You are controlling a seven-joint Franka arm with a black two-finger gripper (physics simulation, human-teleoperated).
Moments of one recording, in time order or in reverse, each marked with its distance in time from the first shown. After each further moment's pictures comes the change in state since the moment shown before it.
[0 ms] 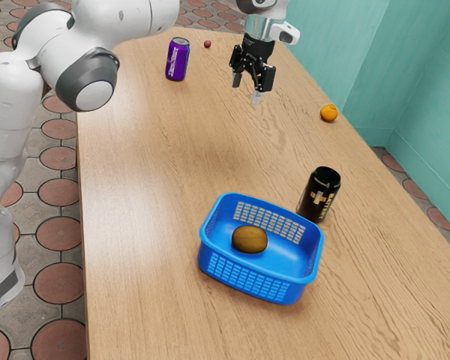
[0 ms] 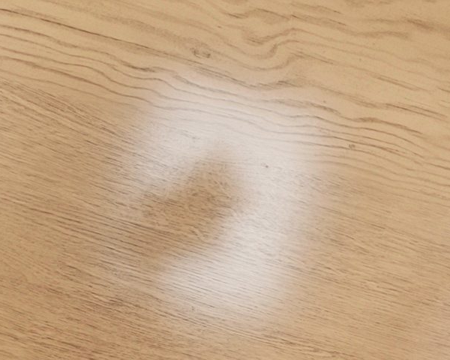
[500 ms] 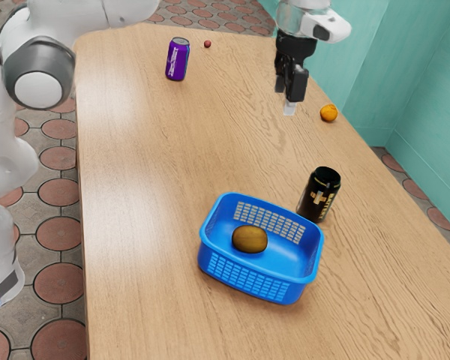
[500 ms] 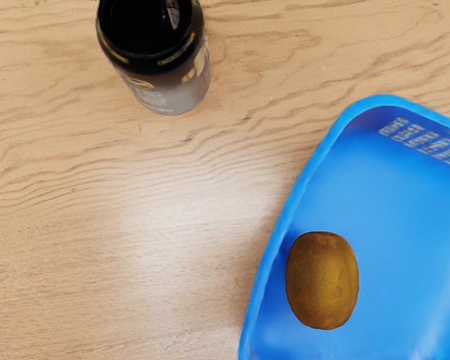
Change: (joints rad) arm -0.401 -0.153 -0.057 0.098 0.158 -0.032 -0.017
